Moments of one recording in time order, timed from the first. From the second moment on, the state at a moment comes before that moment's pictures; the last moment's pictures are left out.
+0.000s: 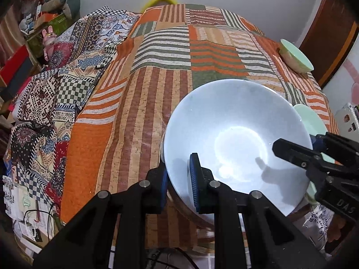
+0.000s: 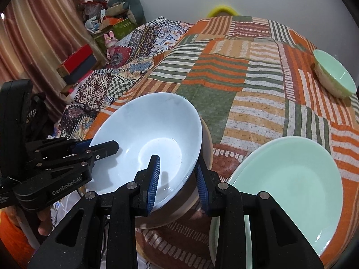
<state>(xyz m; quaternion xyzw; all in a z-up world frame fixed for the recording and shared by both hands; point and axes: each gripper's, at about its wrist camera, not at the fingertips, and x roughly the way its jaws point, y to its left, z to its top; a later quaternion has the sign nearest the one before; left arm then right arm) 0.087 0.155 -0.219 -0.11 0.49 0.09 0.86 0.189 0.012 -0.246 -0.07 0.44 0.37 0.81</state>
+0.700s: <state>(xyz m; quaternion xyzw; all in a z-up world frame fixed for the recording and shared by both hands) 0.099 0.113 -0.224 0.06 0.48 0.15 0.86 0.189 -0.015 -0.231 -0.04 0.45 0.37 0.82</state>
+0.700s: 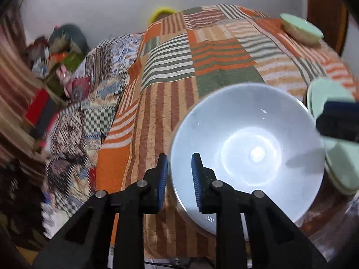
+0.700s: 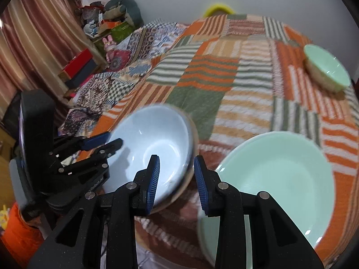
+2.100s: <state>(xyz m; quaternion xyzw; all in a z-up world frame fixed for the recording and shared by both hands) 0.196 0.065 -0.109 -0.11 0.39 0.01 0.92 0.363 -0.201 -0.201 0.08 0.38 0.17 0.90</state>
